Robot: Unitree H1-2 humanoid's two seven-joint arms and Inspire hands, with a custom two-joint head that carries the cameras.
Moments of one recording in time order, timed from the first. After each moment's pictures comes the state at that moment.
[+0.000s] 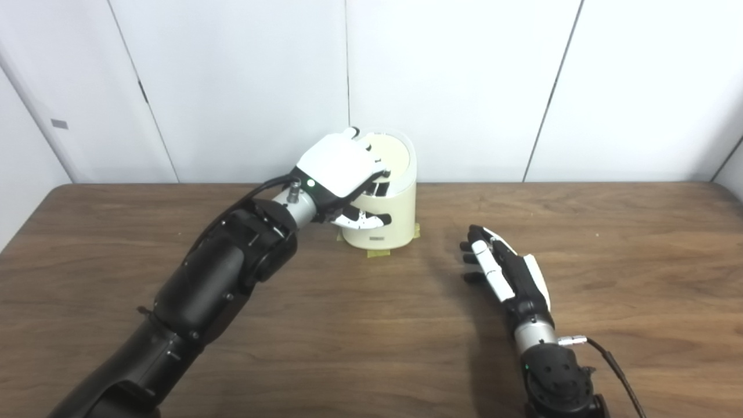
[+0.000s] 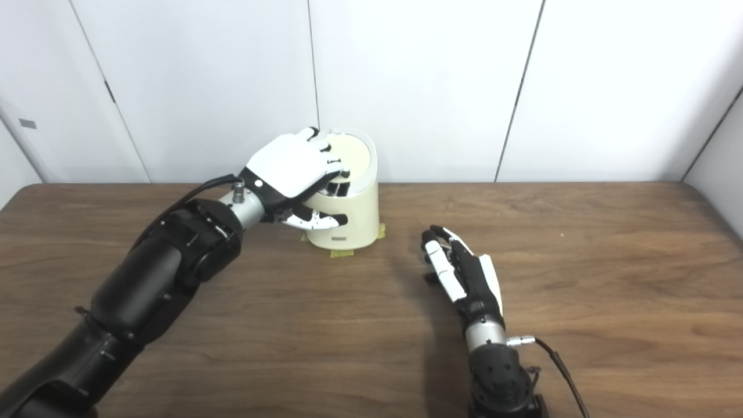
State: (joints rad) left arm -0.70 0.36 -0.45 -0.02 1.18 -0.06 -0.47; right arm -0.14 0.03 0.05 -0.18 -0.26 0.46 -0.06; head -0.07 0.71
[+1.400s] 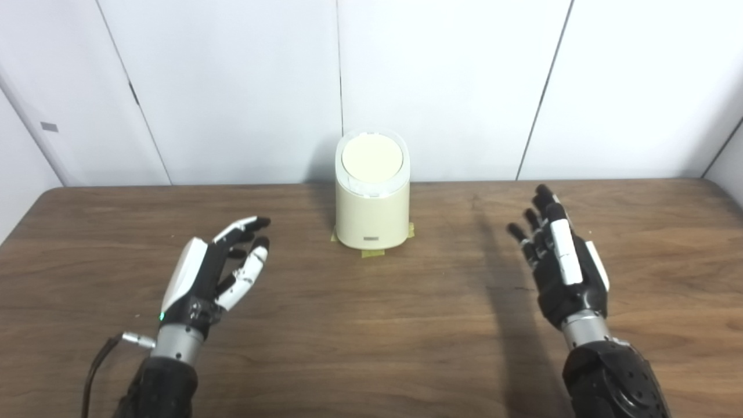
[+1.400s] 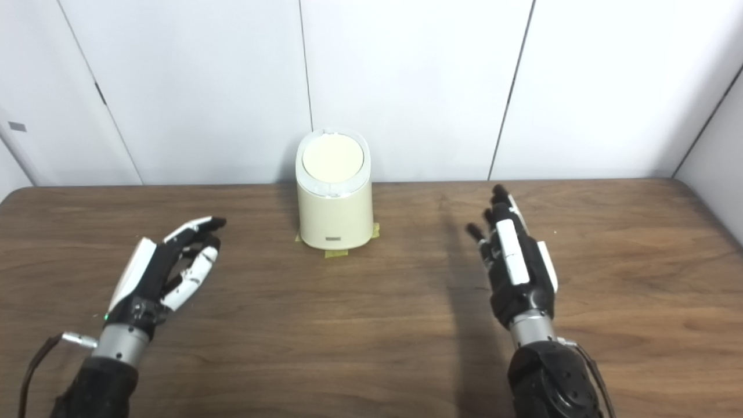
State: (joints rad) left arm -0.06 0.17 0.02 -0.36 0.51 0.23 -0.19; right arm -0.11 0.04 -0.20 -0.31 0.30 0.39 0.00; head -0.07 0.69
